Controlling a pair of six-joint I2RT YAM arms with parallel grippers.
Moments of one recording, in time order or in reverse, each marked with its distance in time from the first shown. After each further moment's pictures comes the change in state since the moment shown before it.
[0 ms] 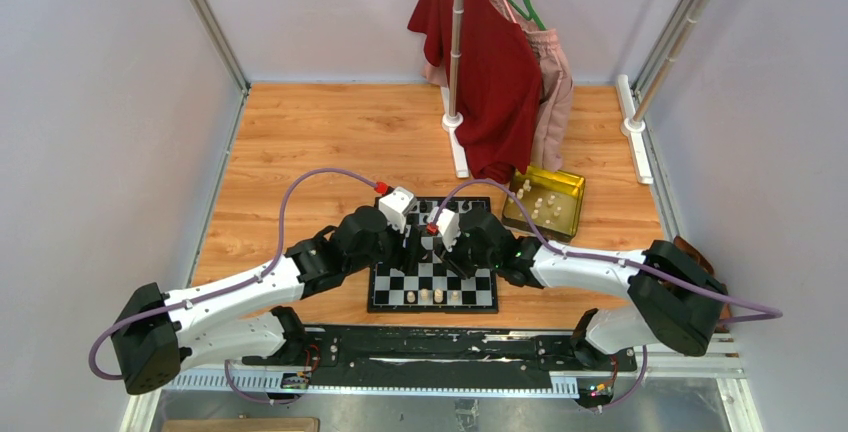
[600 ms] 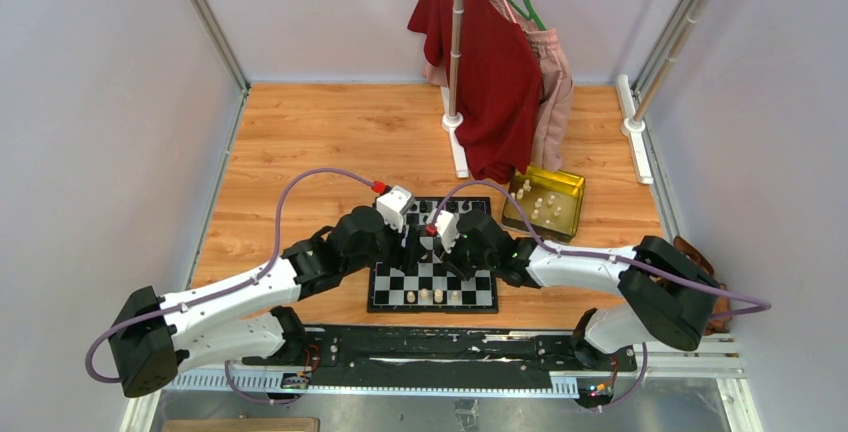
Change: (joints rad) left arm 0.000 -0.020 0.000 0.000 0.000 -0.002; right arm 0.000 0.040 -0.008 0.018 0.000 0.020
